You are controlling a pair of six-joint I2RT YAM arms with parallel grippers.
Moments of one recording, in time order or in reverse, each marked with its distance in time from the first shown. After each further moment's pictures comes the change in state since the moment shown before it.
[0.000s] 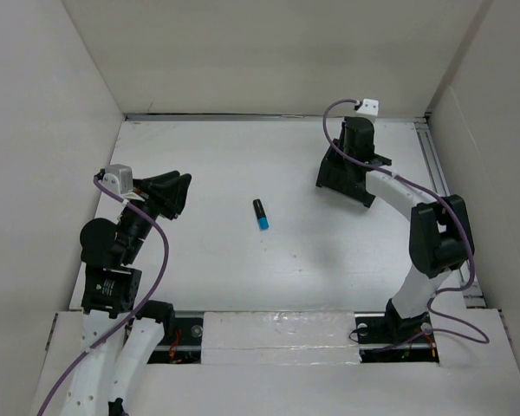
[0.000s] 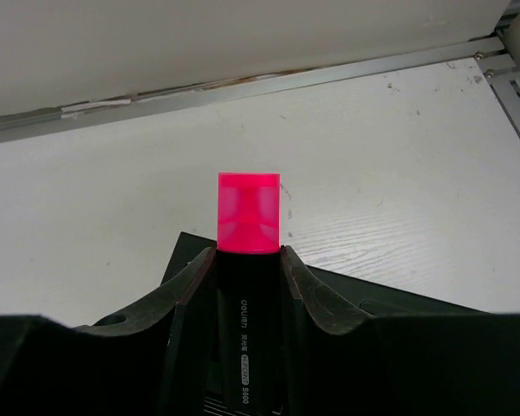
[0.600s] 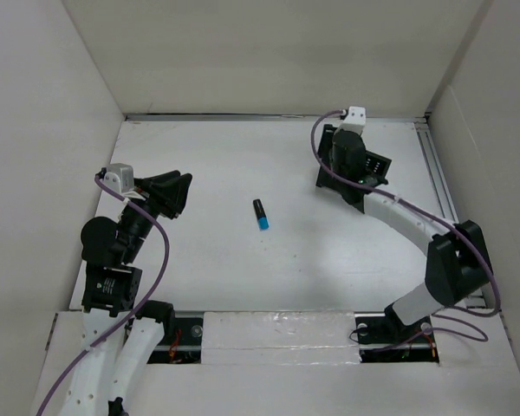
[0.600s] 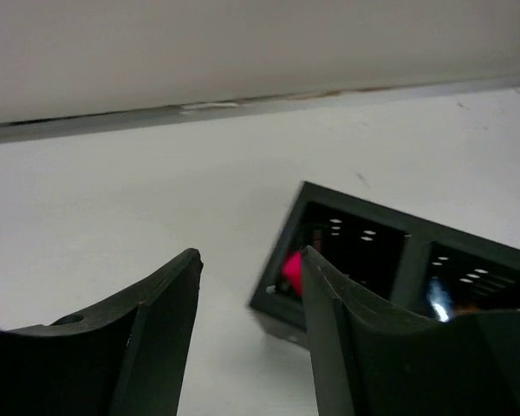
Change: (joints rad) left arm 0.000 0.008 0.000 0.000 0.003 0.000; right arm 0.163 -0.196 -0.121 0.009 0.029 0.030
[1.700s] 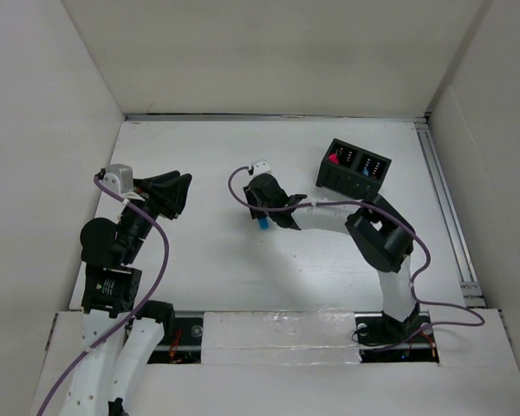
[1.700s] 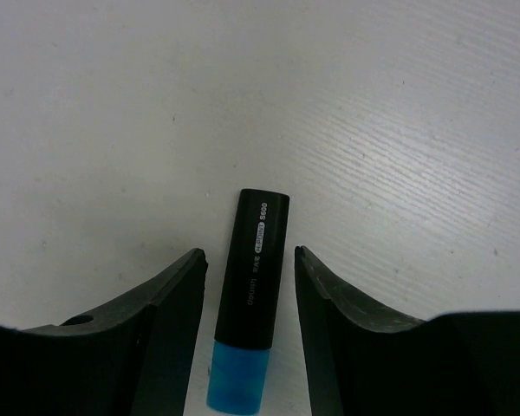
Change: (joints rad) left arm 0.000 -0.006 0.000 0.000 0.000 0.000; right arm 0.384 0.462 0.170 -0.158 -0.190 0.075
